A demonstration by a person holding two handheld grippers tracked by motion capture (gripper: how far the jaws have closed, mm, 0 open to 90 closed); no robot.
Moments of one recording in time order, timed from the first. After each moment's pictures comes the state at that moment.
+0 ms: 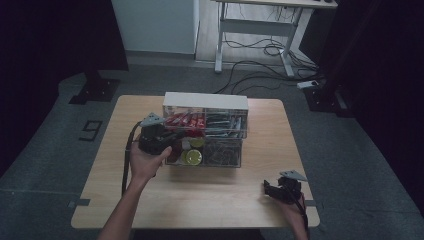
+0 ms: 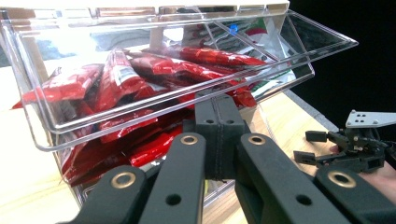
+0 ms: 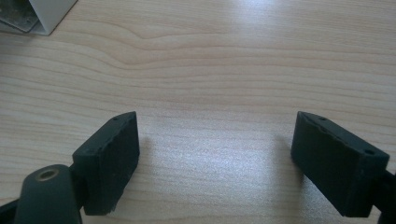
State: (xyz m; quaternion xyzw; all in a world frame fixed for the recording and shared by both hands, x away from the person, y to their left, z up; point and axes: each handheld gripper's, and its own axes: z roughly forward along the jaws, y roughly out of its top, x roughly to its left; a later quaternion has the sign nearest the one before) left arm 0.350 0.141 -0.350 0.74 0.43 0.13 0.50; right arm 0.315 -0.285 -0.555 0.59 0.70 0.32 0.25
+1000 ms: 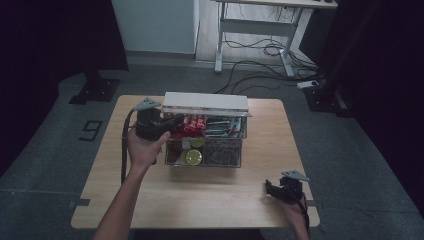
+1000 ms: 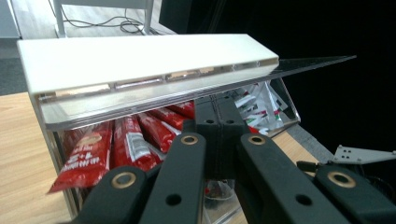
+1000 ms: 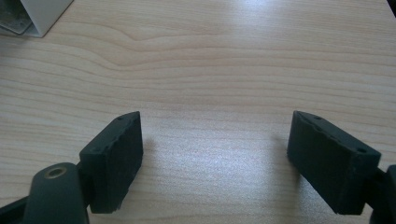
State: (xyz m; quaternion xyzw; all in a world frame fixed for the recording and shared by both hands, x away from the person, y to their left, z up) left arm 0.365 0.143 -0.314 0.72 0.44 0.14 0.53; right arm 0.315 -0.290 -0.555 0.59 0.69 0.32 0.26
